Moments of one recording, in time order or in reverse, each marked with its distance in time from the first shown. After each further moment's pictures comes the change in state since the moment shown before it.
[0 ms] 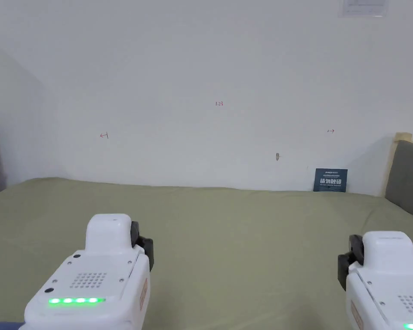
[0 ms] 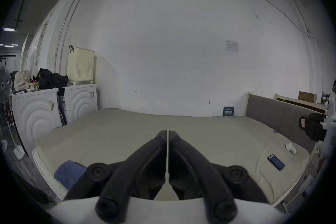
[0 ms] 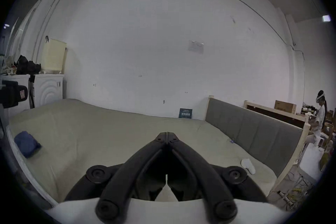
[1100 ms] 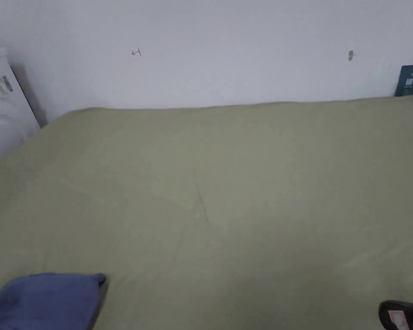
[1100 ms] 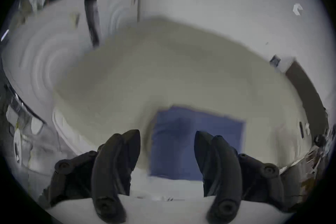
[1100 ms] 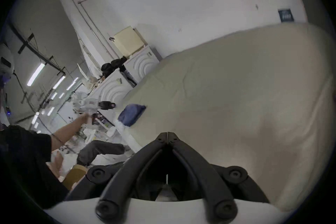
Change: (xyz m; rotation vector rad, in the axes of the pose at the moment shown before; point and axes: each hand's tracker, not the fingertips) left arm -0.411 -0.067 -0.079 -0.671 0.121 0.115; right arm -0.014 -0.110 -0.059 -0.555 0.971 -0.424
